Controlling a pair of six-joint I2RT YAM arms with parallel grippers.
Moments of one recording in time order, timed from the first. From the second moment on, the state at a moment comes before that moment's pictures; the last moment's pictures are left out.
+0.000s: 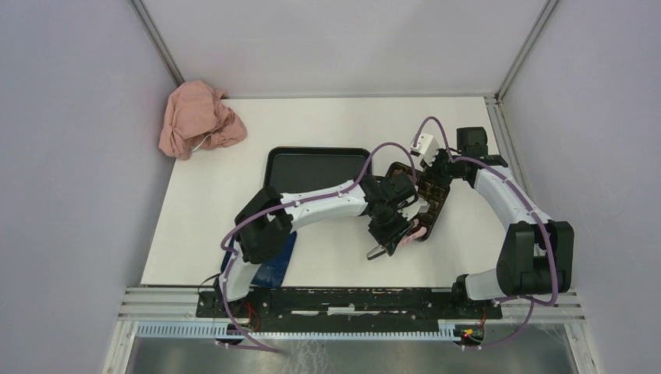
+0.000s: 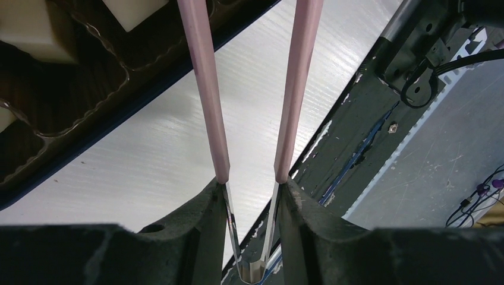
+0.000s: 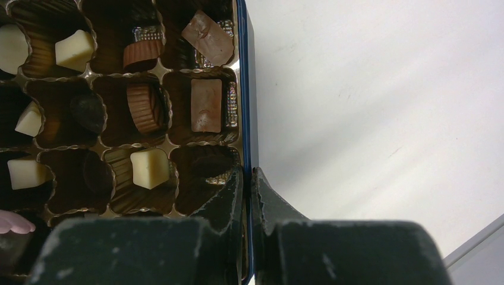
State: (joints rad) left arm -1.11 2.07 1.68 -0.83 0.36 -0.18; right arm 0.04 1.42 0.99 -0.51 -0.48 -0.92
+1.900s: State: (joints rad) left arm -0.94 1.62 1.15 -0.74 0.24 -0.19; right arm -0.02 1.55 0.93 -0.39 -0.41 -0.87
